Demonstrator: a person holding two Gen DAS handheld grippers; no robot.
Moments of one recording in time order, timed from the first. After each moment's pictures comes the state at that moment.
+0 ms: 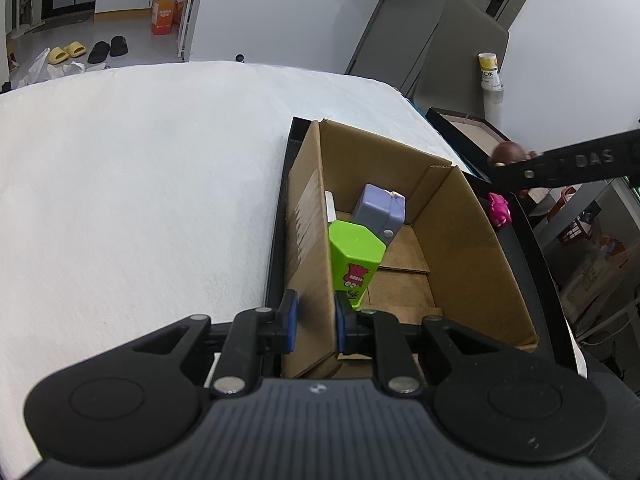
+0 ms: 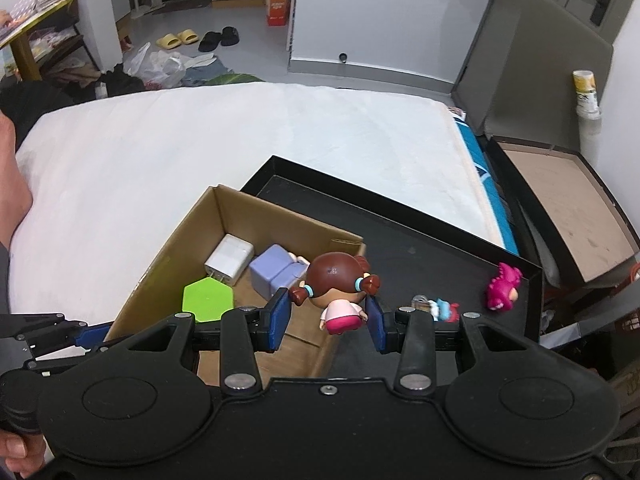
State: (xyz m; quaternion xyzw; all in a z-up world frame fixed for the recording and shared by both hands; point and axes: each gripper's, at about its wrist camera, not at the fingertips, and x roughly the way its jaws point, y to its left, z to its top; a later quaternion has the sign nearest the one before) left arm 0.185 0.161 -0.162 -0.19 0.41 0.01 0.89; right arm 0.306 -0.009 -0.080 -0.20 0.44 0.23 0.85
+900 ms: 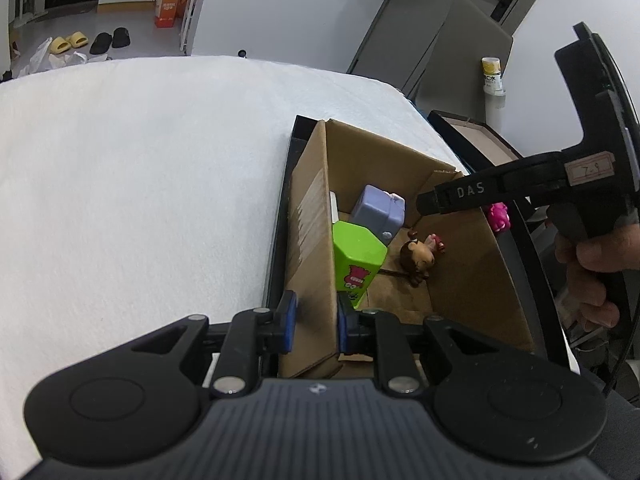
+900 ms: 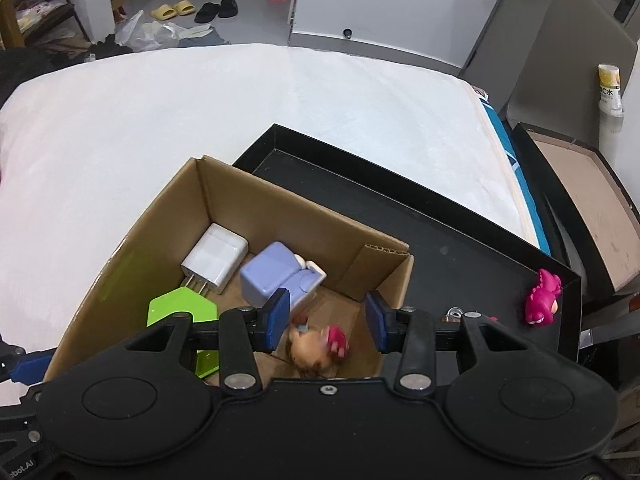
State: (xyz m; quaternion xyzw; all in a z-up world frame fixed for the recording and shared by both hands) left arm 0.187 0.167 -0.166 -0.20 0.41 0.01 0.89; right arm 0.335 0.025 -0.138 -0.22 0.46 0.22 0.83
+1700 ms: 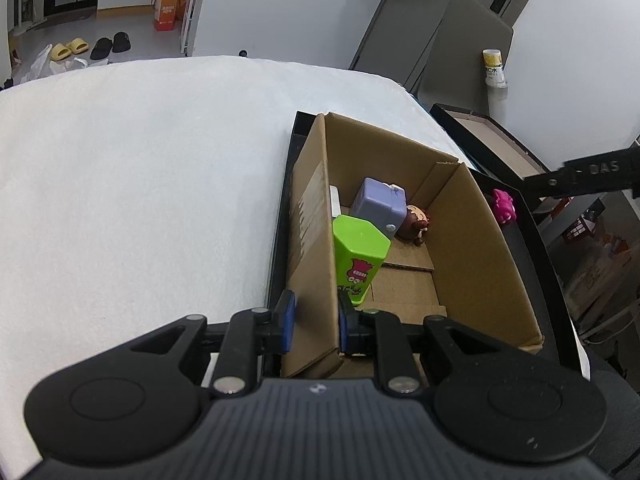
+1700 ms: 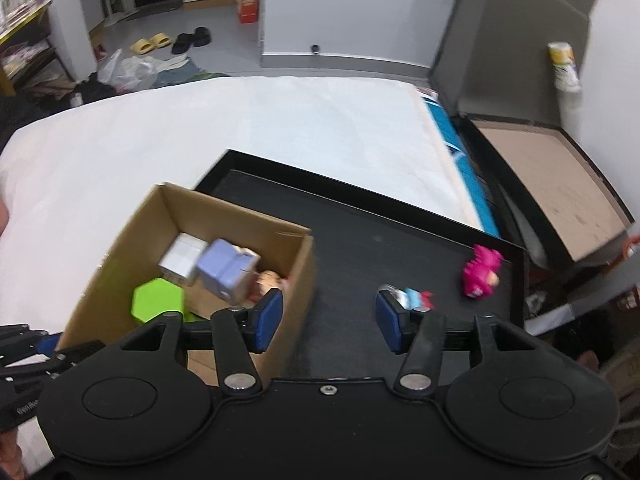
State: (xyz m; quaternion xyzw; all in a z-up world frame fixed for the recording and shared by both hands) left arm 0.191 0.157 -0.168 -0.18 0.42 0.02 0.89; right arm 0.332 -0.049 -0.089 -0.17 0.45 0.19 0.85
